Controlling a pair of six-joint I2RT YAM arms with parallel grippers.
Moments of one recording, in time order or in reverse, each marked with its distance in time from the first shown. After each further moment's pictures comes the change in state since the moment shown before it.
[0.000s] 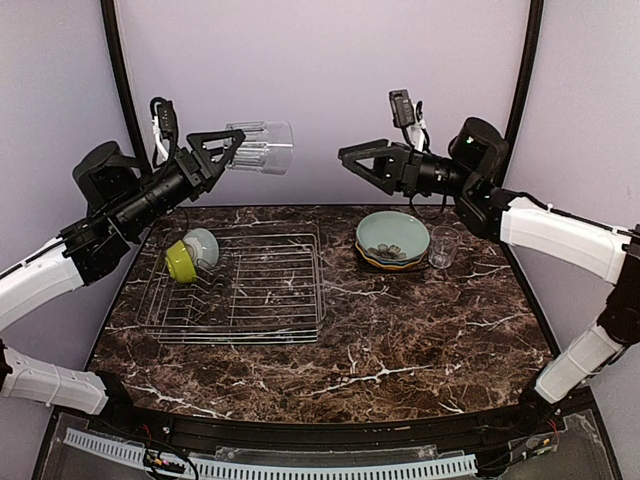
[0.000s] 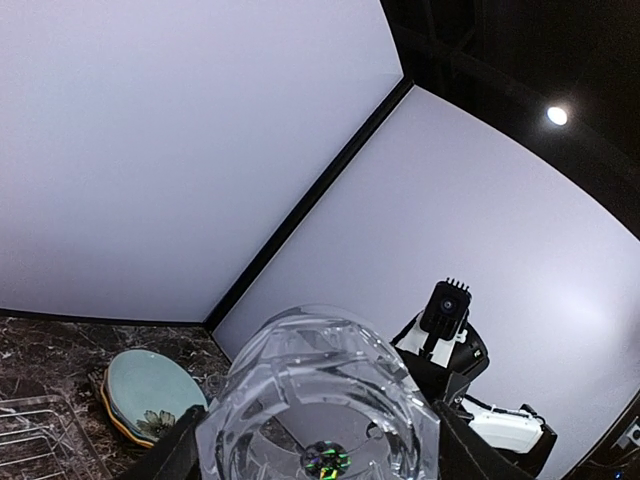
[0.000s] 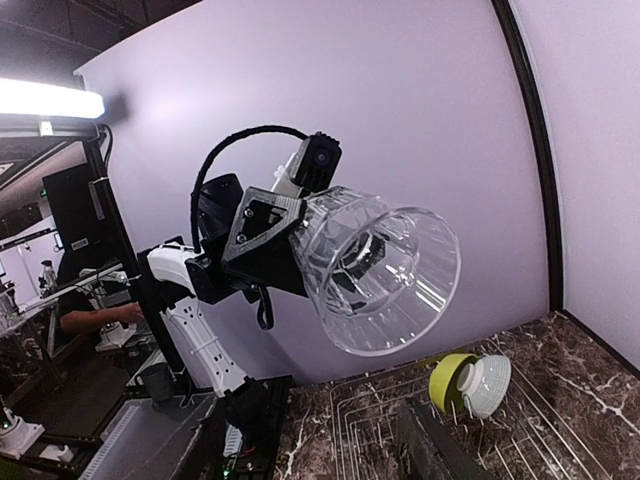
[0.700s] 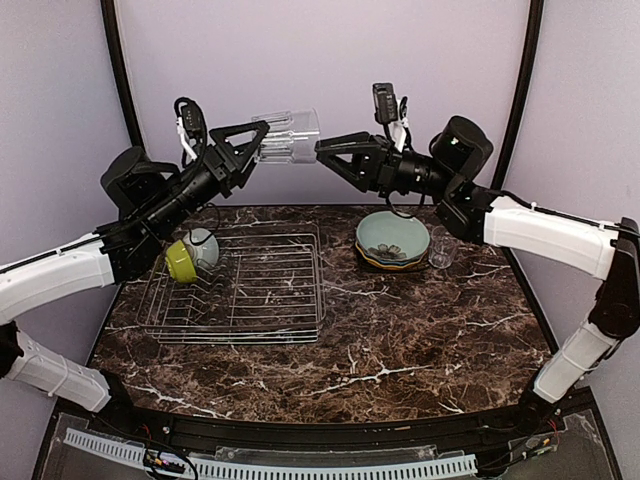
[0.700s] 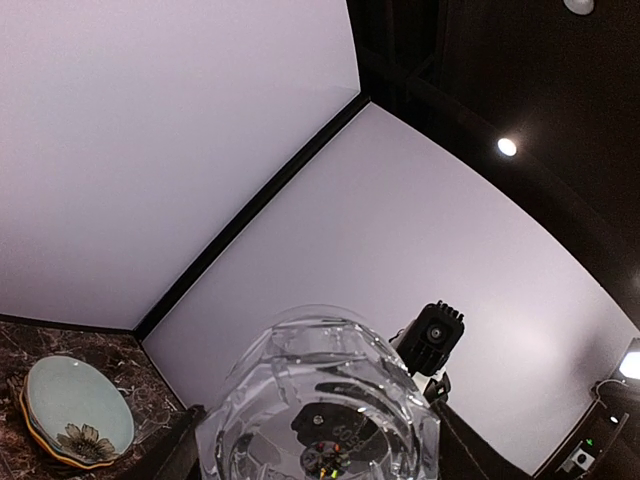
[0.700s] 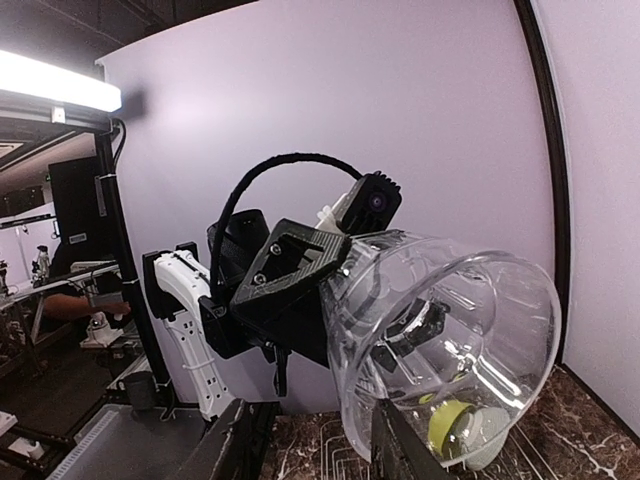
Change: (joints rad) left arm -0.068 0.148 -0.007 0.287 0.004 -0.140; right arm 0.105 0.067 0.069 0.086 0.088 -0.085
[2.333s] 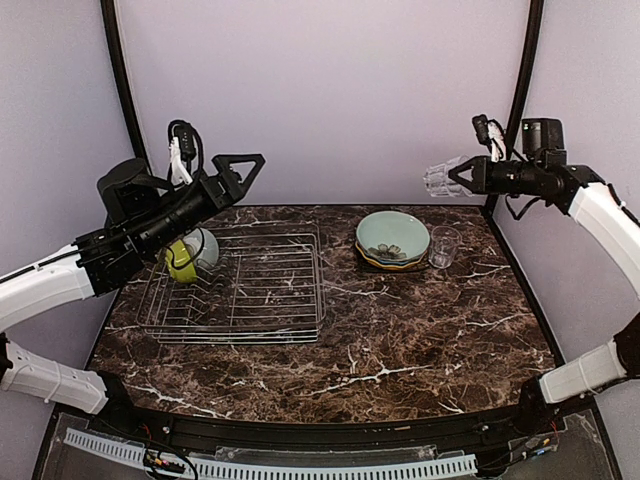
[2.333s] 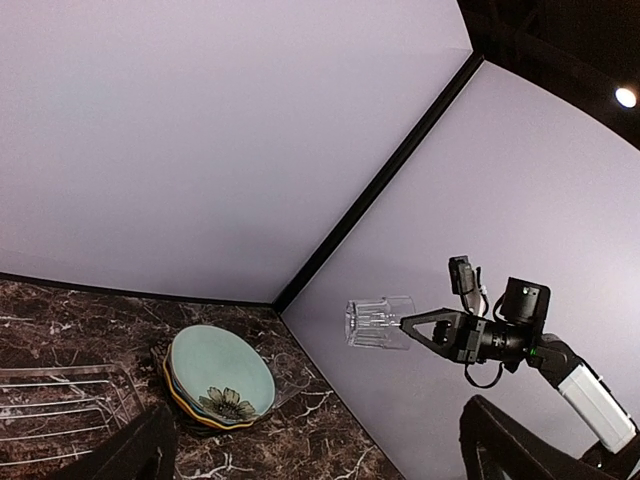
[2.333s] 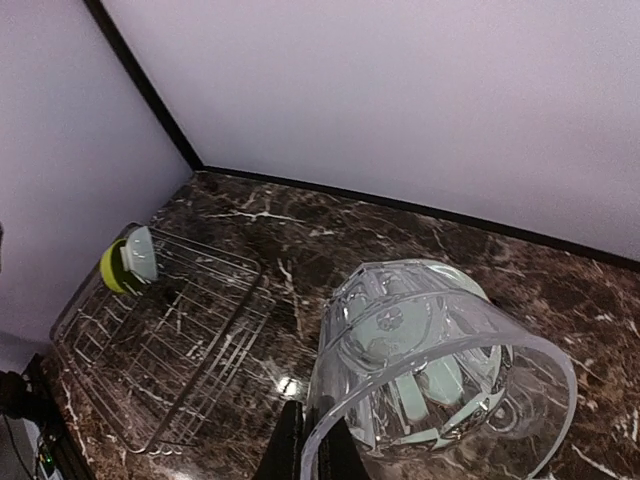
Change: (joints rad) left arm -0.031 -0.116 -0.056 -0.312 -0.208 0.228; right arm -0.529 -0.289 0.019 -1.095 0.299 -0.324
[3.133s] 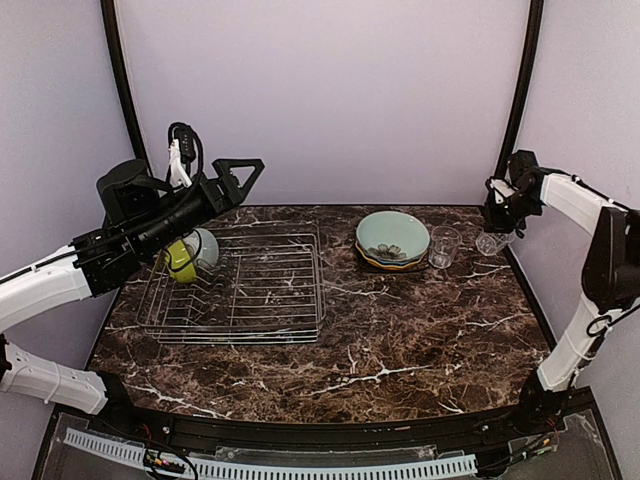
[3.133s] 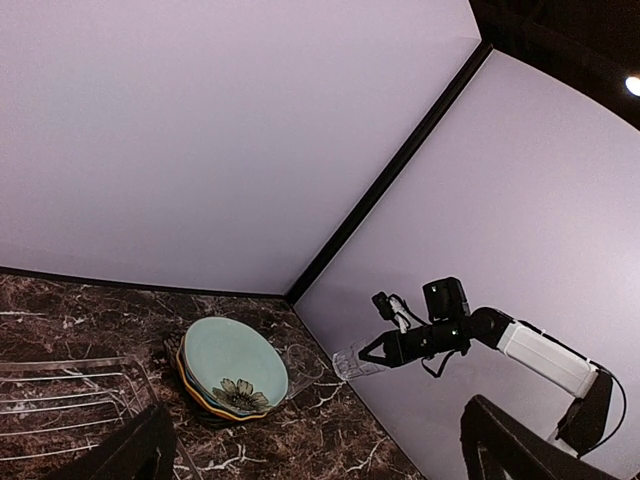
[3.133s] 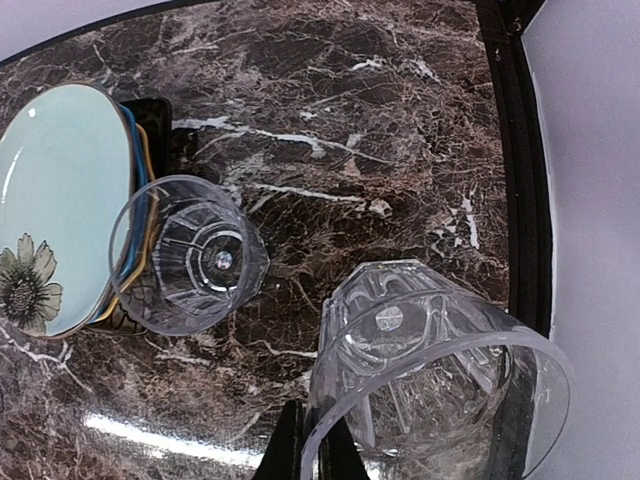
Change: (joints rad) left arm 0.000 -0.014 0.000 -0.054 -0.008 0.028; right arm -0.270 0.401 0.097 -0.317 0.393 -0.169
